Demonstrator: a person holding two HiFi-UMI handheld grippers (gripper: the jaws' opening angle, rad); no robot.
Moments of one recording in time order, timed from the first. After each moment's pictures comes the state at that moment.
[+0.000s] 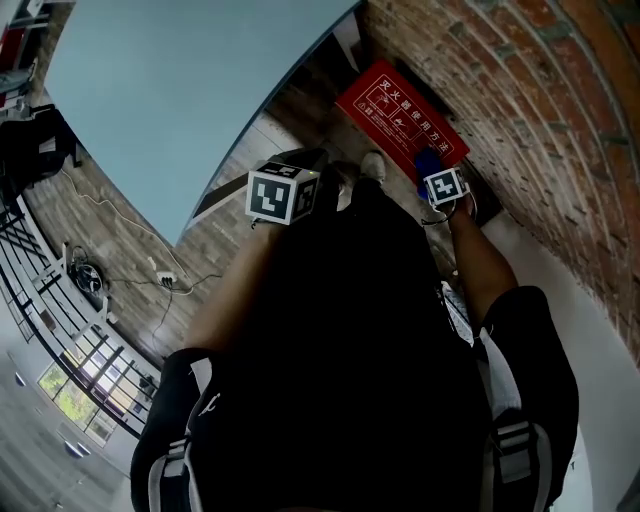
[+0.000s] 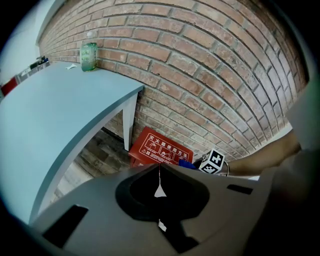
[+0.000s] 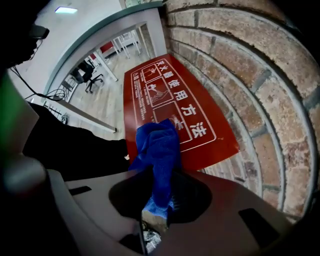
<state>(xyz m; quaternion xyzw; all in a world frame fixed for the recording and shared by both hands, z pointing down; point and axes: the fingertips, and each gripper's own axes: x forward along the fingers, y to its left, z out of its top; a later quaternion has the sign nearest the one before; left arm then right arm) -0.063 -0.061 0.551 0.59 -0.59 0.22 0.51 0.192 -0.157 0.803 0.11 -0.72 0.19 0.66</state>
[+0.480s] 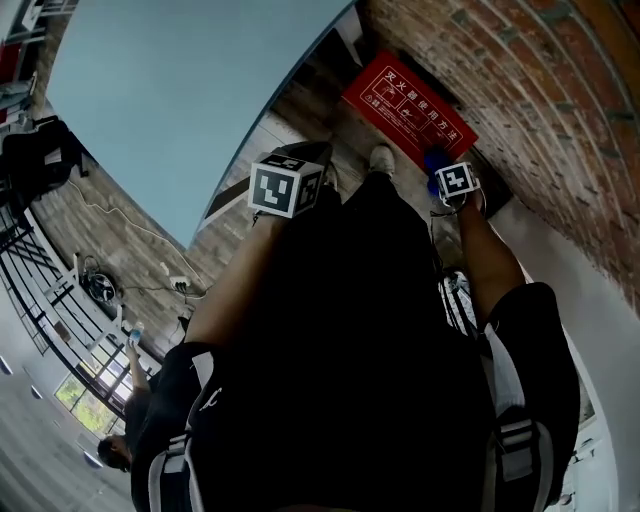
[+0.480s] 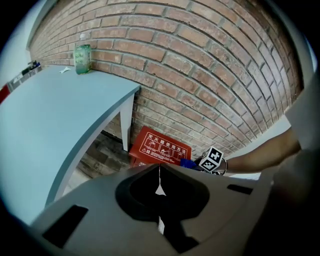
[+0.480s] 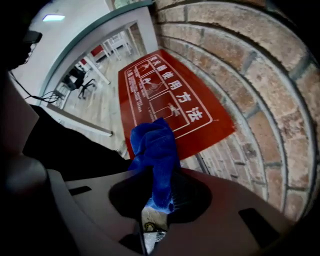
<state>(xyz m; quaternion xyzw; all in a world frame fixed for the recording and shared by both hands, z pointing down) -0.073 -0.054 0.541 0.61 -0.57 0.24 0.50 0.181 -0.118 0.804 0.11 -0.72 0.29 0.62</state>
